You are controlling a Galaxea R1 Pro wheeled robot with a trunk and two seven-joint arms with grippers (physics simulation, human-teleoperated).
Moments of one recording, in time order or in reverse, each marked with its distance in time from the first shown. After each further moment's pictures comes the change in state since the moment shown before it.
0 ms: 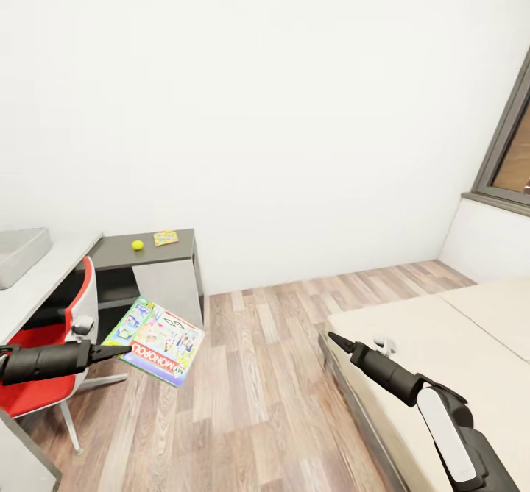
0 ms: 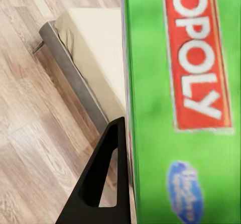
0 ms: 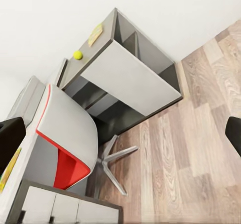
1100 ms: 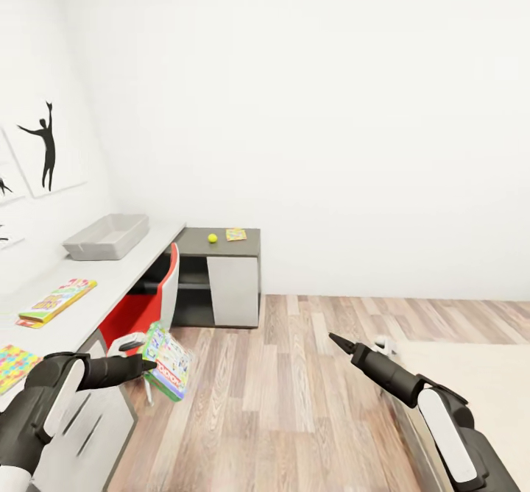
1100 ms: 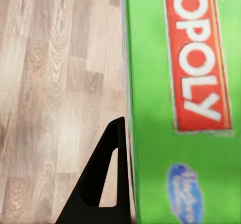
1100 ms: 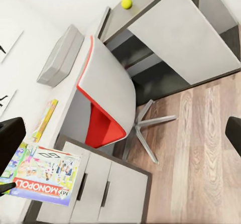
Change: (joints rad) left arm -0.008 -0.281 -0.009 0.000 -0.002 -0.005 0.907; right arm 0.000 -0.003 -0.003 0.010 0.002 -0.001 0.000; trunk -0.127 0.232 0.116
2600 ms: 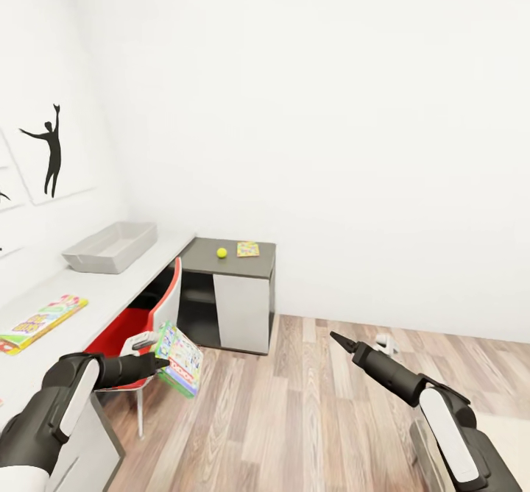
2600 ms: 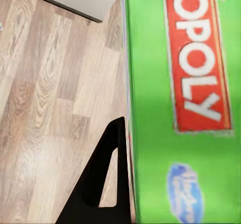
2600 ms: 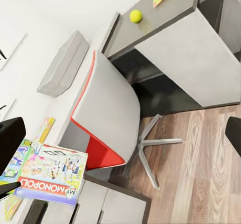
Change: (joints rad) left arm 0.000 -0.065 0.000 -0.010 0.006 -0.022 0.027; right arm 0.000 -0.003 -0.005 -0.008 -0.002 -0.001 0.003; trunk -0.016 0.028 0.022
